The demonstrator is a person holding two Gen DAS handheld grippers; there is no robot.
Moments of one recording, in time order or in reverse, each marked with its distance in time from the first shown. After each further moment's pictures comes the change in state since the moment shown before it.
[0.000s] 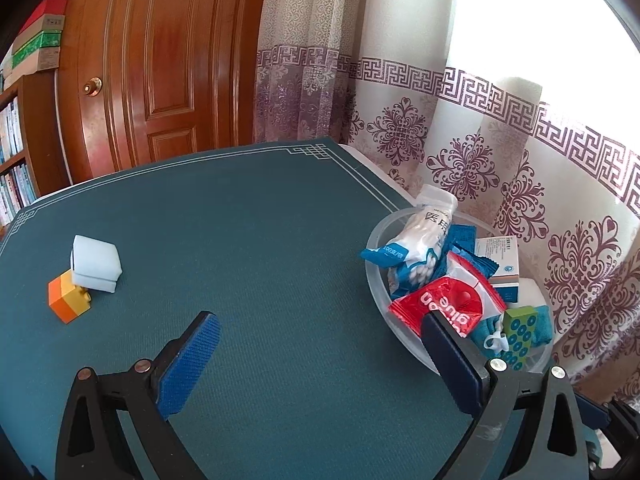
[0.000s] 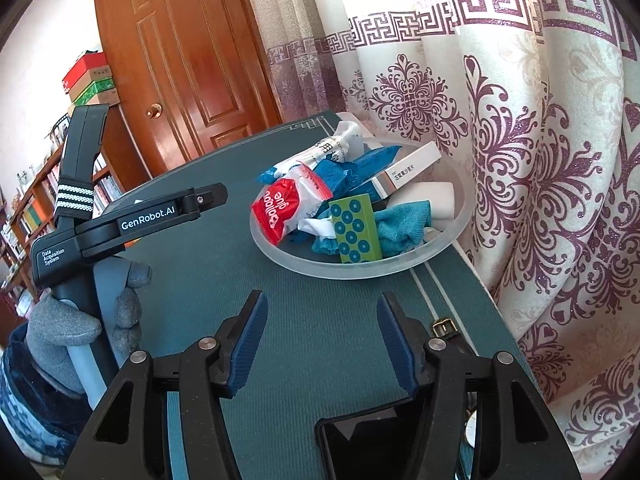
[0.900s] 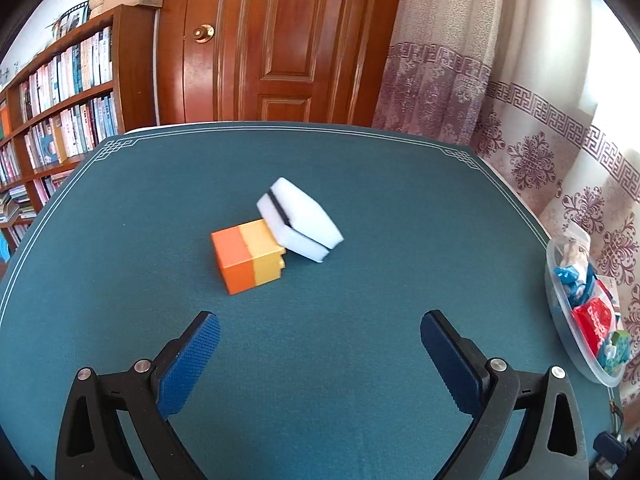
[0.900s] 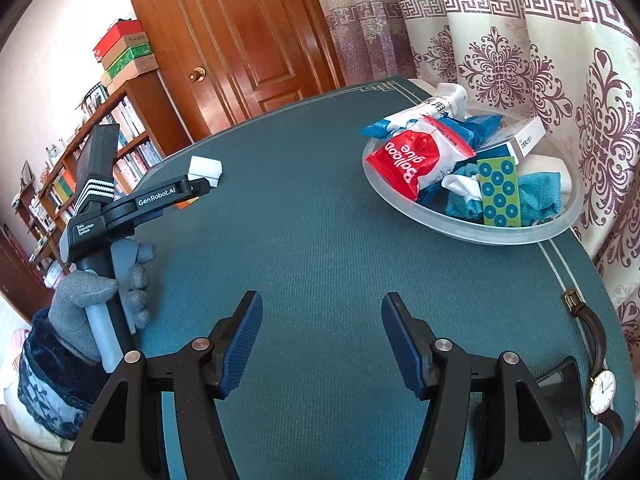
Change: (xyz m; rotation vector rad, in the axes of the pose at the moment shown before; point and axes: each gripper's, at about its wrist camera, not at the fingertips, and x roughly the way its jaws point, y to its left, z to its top) left arm -0.010 0.160 -0.020 -0.224 0.041 0.209; right arm 0.033 0.080 -0.014 -0.053 0.110 0.133
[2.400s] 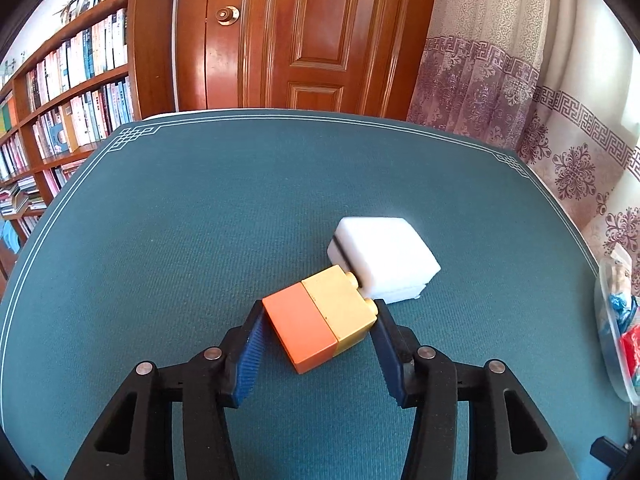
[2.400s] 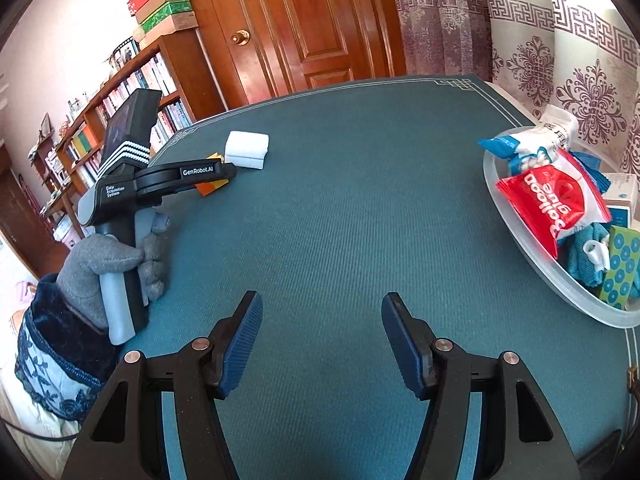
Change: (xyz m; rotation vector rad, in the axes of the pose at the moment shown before) left arm 0.033 0.051 0.023 -0.018 0.039 0.051; right arm 0.072 0.066 0.034 -0.143 0.080 0.072
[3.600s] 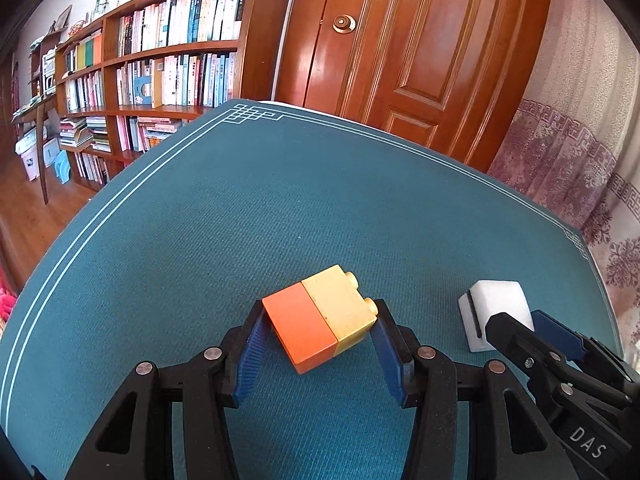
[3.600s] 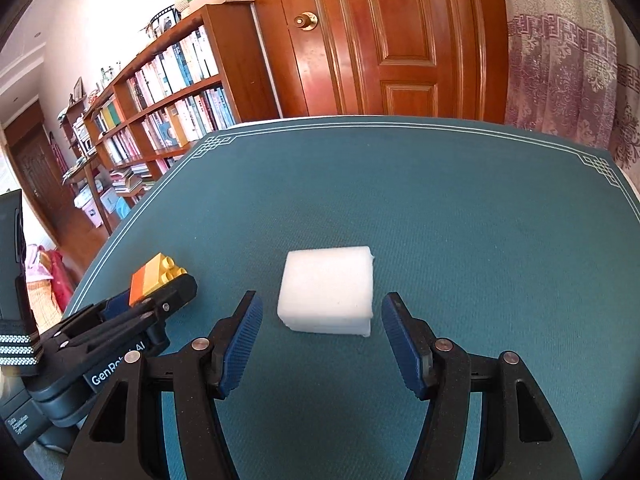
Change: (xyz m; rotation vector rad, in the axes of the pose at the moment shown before) left arm -0.015 0.074 -0.006 -0.279 -0.062 0.155; right arm 0.157 0.099 0.134 -0.186 0.003 0.092
